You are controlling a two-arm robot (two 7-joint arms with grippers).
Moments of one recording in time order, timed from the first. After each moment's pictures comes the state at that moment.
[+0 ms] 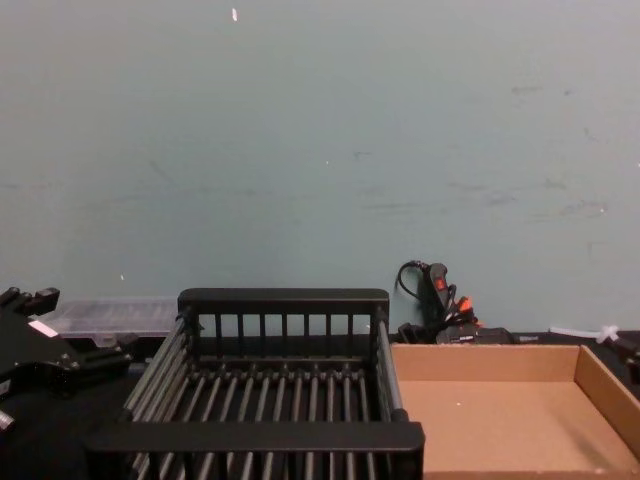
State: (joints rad) left arm -0.20 0.60 0.45 -1.41 -0.25 -0.12 0.03; right arm 0.20 0.60 -0.45 -1.41 0.25 -0.12 -0.03
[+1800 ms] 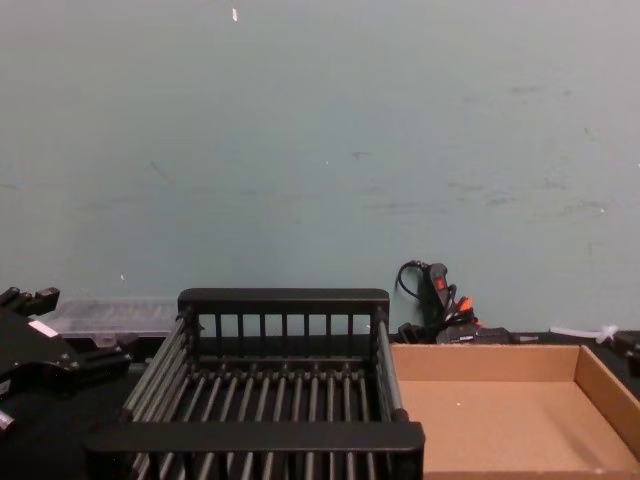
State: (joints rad) left arm -0.20 0.60 0.45 -1.41 -0.25 -0.12 0.03; right arm 0.17 0.60 -0.41 -1.45 0.28 -0.10 0.02
